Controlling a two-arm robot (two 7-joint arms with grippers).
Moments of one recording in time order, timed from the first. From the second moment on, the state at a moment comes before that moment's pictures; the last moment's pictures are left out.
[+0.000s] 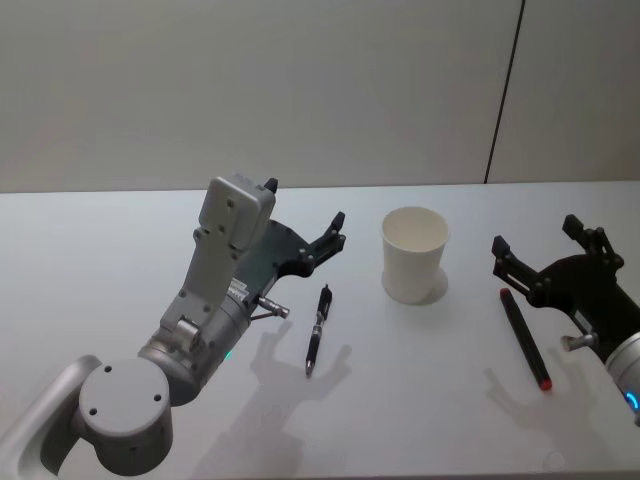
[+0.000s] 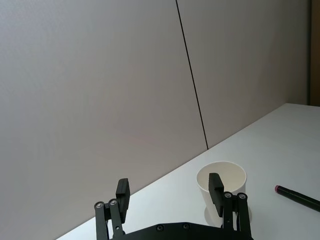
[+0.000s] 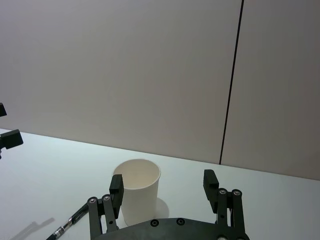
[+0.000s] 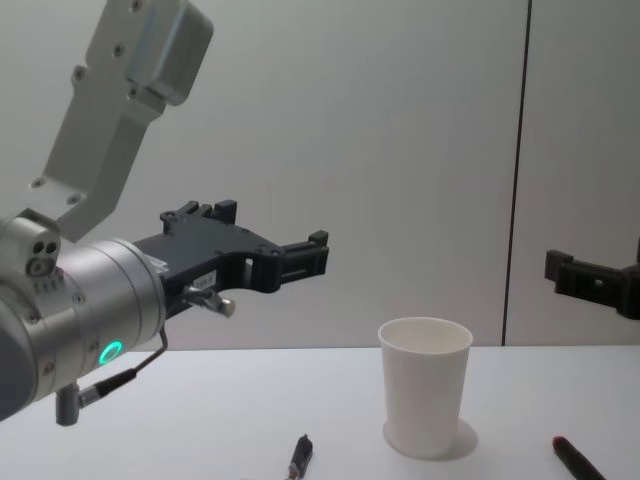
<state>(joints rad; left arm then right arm) -0.24 0.38 0.45 -1.63 -0.20 0.01 -0.01 -0.01 0.34 -0.23 -1.77 0.29 0.03 0.07</state>
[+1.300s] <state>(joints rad) -0.24 0.38 0.45 -1.63 -0.20 0.01 -0.01 -0.01 0.34 -0.23 -1.77 0.29 0.03 0.07</state>
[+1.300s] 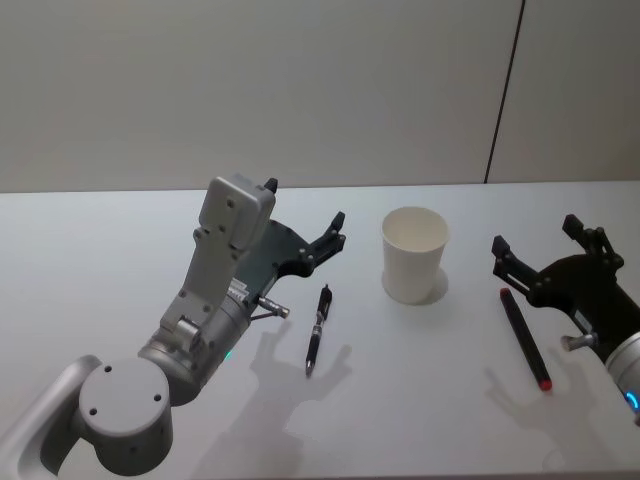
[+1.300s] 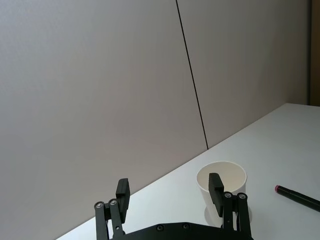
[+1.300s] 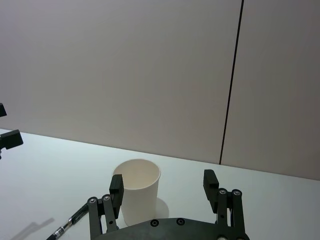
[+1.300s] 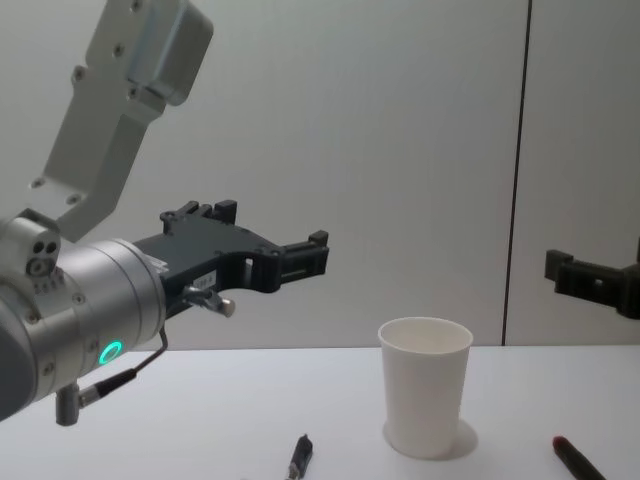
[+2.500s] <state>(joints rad) -0.24 0.38 0.45 -1.63 -0.20 0.01 -0.01 0.20 0.23 -0.21 -1.48 0.31 0.28 -0.01</state>
